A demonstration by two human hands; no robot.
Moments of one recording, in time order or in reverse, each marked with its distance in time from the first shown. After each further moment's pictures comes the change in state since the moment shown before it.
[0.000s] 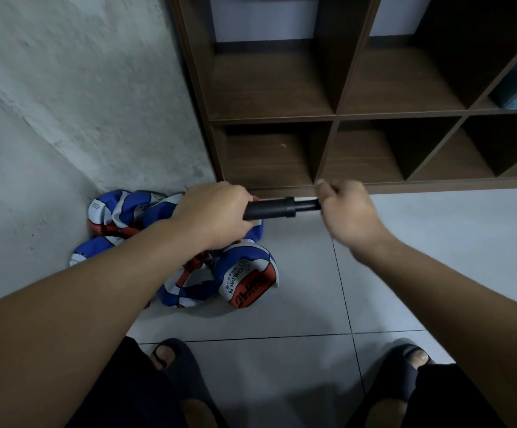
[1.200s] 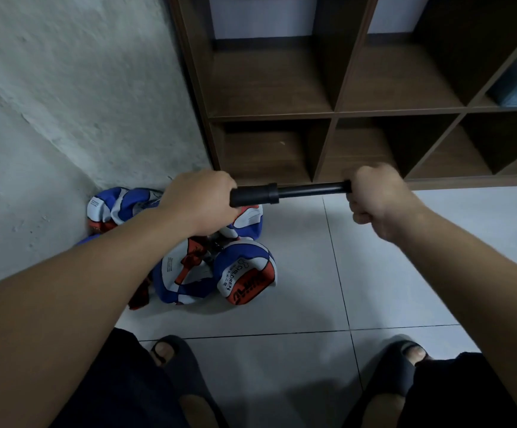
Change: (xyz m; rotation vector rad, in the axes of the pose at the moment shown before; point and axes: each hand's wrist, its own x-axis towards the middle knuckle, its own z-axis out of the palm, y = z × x) left_hand 0.002 -0.015 -0.011 -0.039 0.005 -0.070; right_hand 0.019 -0.008 -0.039 0.184 0.003 0.272
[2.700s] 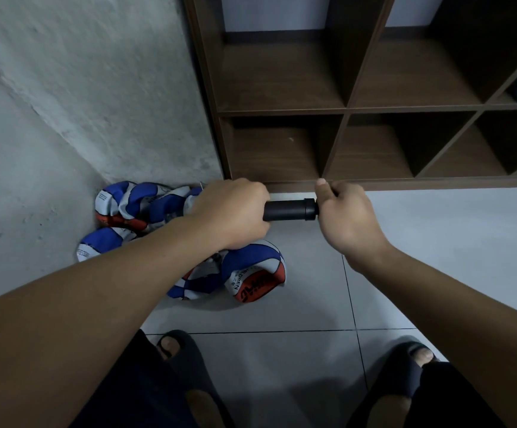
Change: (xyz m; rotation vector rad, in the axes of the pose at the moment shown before) left_hand -0.010 0.032 0.009 0.053 -0.025 0.072; right_hand -0.037 0.023 0.055 -0.149 -0.029 -0.286
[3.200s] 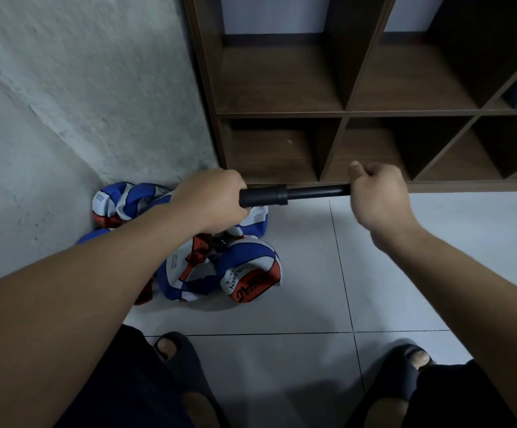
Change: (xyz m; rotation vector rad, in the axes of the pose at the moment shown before) left_hand 0.011 -0.034 -0.005 -0.088 -0.027 -0.102; right_hand 0.032 0.000 -0.038 -0.060 0.214 0.023
